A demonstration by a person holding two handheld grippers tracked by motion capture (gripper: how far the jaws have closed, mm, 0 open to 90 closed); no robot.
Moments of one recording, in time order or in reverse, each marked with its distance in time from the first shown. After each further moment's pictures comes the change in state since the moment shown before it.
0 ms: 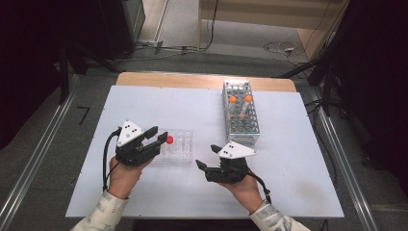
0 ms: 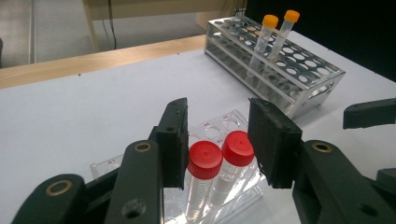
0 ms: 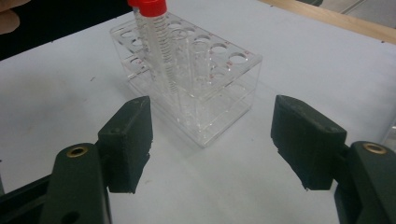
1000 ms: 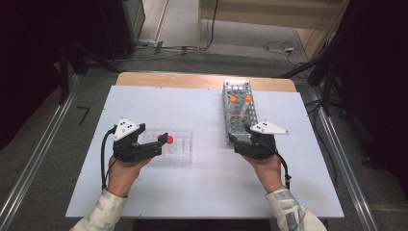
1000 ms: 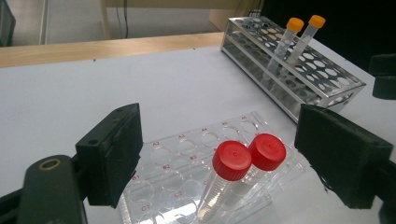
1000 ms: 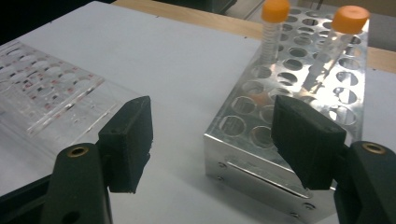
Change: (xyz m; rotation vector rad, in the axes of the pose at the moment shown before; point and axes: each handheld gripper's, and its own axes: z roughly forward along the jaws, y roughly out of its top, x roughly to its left) left arm 0.012 0.000 0.005 0.026 0.045 -0.093; right arm -0.086 0.006 -0.024 -0.025 -0.260 0.153
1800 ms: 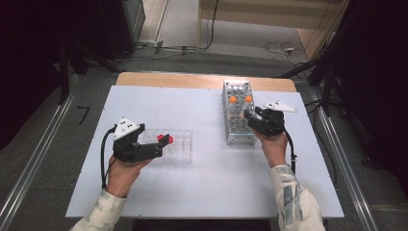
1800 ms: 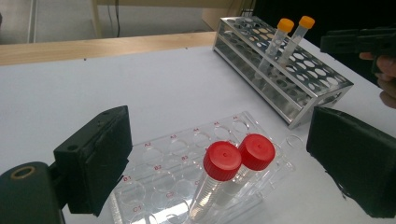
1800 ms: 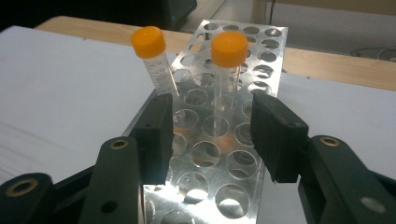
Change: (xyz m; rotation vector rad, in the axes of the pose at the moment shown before) left arm -0.001 0.002 -0.002 -0.011 -0.034 -0.005; right arm -0.066 0.022 0.043 -0.010 -0.126 0.085
